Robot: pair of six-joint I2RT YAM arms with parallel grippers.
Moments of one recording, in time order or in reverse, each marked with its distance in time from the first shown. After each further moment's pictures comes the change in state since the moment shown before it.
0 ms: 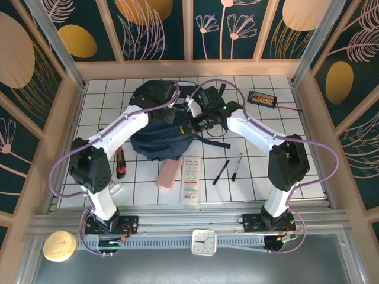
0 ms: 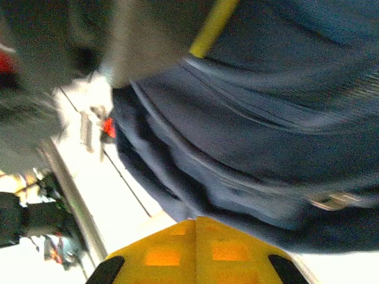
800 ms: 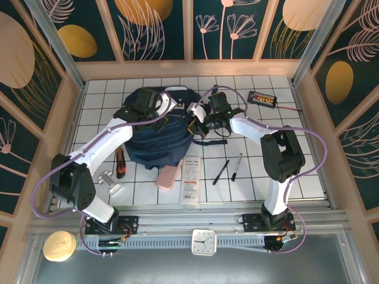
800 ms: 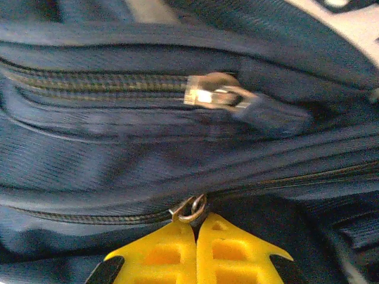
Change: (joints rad) left arm 0.056 -0.208 -0.263 0.164 0.151 0.369; right arm -0.134 0.097 -0.154 0.248 -0.079 -0.596
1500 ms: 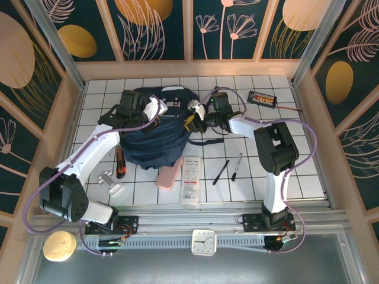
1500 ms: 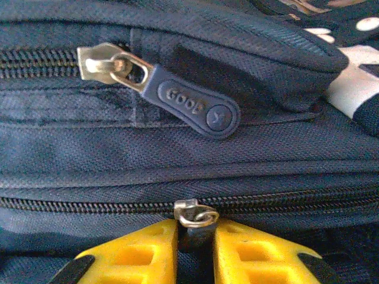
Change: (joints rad) left arm 0.126 -0.145 -0.121 0.031 0.225 0.213; right arm -0.055 0.109 -0.041 0.353 -0.195 0.025
